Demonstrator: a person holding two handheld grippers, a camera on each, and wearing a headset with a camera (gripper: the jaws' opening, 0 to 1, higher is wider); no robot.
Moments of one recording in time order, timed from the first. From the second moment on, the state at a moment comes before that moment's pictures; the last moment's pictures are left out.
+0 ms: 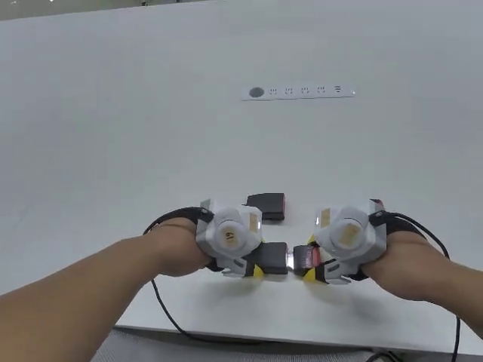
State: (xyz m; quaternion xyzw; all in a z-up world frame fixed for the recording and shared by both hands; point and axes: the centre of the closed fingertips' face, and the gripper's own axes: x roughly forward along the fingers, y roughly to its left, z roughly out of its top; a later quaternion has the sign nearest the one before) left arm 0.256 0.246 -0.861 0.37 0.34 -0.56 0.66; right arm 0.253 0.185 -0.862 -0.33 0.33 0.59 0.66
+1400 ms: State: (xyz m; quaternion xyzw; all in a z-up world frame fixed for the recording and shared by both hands) left arm 0.256 0.245 -0.861 0.37 0.34 -0.57 0.65; right arm 0.254 0.186 -0.864 -0.32 0.33 0.59 0.66
